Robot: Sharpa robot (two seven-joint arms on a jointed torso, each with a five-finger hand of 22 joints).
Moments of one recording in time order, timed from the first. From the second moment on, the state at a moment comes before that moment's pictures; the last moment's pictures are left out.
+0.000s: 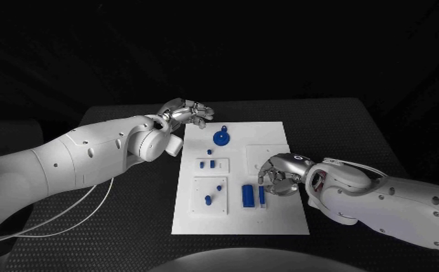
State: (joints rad) left arm 1.14 -0.67 -0.10 1.23 -0.23 -0.20 0.20; left_hand 1.06 -0.12 0.52 -0.18 0.06 0.82 0.19 0.28 0.47 1.17 0.12 0.08 0.25 1.02 0.02 0.82 0.43 0.03 0.79 -0.08 0.62 1.29; right arm 1.06 -0.88 -0.24 1.62 -1.46 -0.28 -0.13; right_hand 1.06 -0.20 0.83 -0.23 0.08 0.99 0.11 0.25 0.53 1.20 0.00 1.08 1.07 1.31 -0.10 1.22 1.09 0.22 1.14 -0.04 1.07 1.19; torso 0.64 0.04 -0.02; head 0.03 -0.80
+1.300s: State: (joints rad) left arm 1.14 -0.67 -0.10 1.23 -0.23 -0.20 0.20; left_hand 1.06 -0.12 0.52 -0.18 0.06 0.82 0.19 0.28 0.47 1.17 0.12 0.08 0.25 1.02 0.02 0.82 0.44 0.02 0.79 -0.08 0.62 1.29; right arm 1.03 -0.85 -0.24 1.60 -1.47 -0.28 -0.15; right_hand 1.03 -0.17 0.84 -0.24 0.05 1.05 0.08 0.28 0.53 1.21 -0.01 1.08 1.07 1.31 -0.11 1.22 1.09 0.22 1.14 -0.04 1.08 1.19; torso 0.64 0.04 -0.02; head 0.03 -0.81
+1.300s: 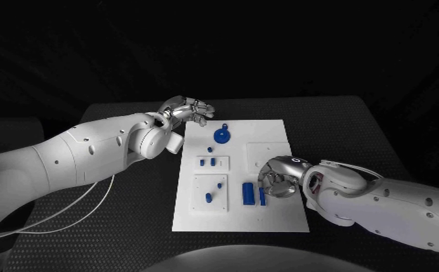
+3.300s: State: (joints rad) left arm 1.14 -0.67 -0.10 1.23 -0.23 -0.20 0.19; left_hand 1.06 -0.12 0.52 -0.18 0.06 0.82 0.19 0.28 0.47 1.17 0.12 0.08 0.25 1.02 0.02 0.81 0.44 0.02 0.80 -0.07 0.62 1.30; right arm 0.98 -0.84 -0.24 1.50 -1.56 -0.43 0.02; right_hand 1.10 -0.17 0.77 -0.29 0.05 1.11 0.07 0.32 0.54 1.23 -0.04 1.09 1.08 1.32 -0.13 1.22 1.09 0.23 1.15 -0.04 1.09 1.18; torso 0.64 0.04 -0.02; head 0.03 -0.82
